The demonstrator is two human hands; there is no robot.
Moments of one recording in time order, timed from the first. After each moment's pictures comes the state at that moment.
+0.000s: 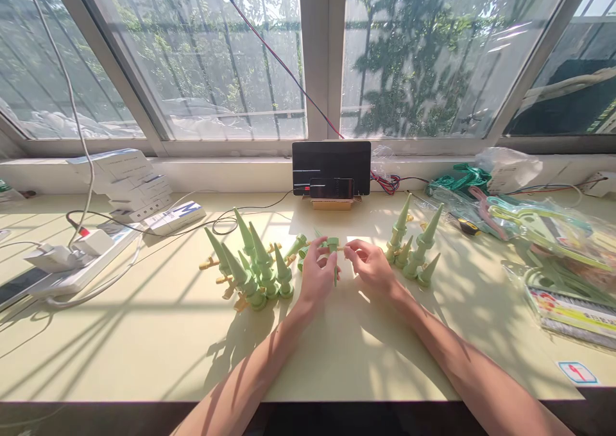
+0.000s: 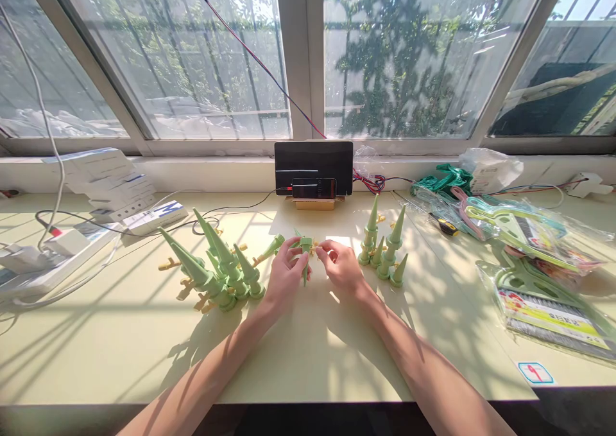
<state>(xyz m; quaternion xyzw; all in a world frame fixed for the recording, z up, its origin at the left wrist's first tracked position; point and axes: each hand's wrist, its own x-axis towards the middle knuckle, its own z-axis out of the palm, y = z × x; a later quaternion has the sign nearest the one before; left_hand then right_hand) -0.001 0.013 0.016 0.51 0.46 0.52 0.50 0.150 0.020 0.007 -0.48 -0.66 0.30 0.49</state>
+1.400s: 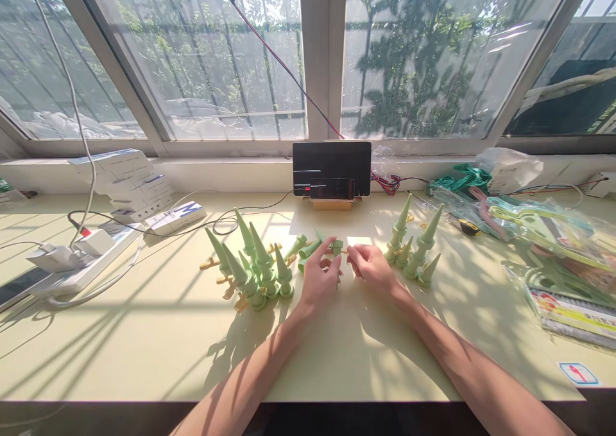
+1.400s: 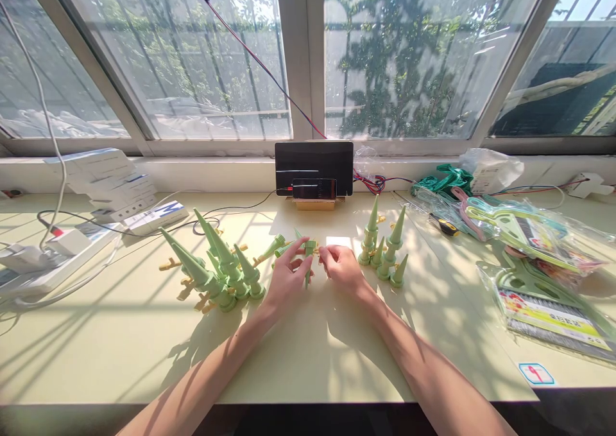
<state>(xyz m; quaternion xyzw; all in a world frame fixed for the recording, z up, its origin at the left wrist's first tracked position) -0.002 0.010 0.016 0.57 0.45 0.50 0.47 0.150 0.021 0.002 -0.48 -0.61 0.40 0.48</state>
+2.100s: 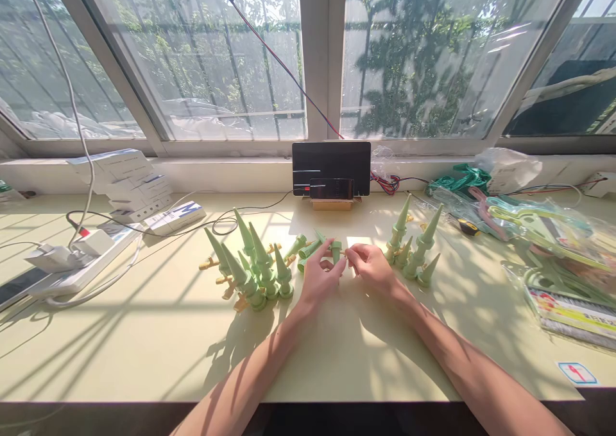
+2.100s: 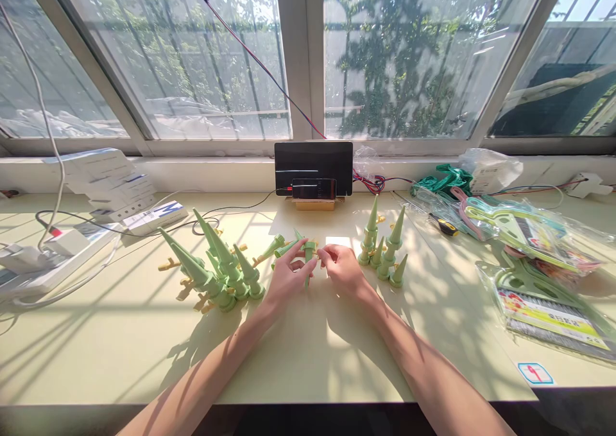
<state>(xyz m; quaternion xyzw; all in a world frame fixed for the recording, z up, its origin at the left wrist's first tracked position) -0.002 0.011 0.018 0.56 0.49 0.46 0.48 0.152 0.023 0.003 -0.49 -0.64 0.36 0.46</state>
